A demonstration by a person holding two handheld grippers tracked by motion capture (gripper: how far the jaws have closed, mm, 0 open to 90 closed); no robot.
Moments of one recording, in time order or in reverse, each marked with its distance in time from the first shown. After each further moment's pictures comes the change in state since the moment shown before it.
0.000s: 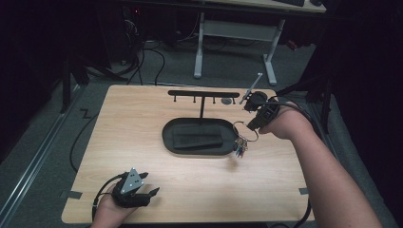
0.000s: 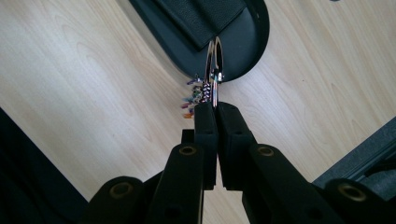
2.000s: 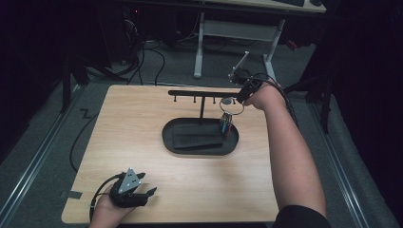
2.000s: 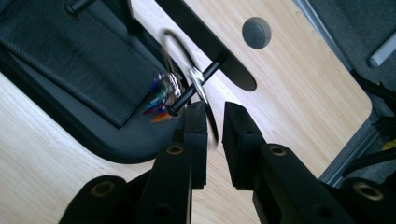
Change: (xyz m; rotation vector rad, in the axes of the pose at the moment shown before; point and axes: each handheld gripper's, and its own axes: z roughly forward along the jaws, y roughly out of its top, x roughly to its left) left arm 0.004 -0.006 -0.002 0.015 0.013 -0.014; right arm -0.074 0.069 0.046 -0.052 -0.118 0.119
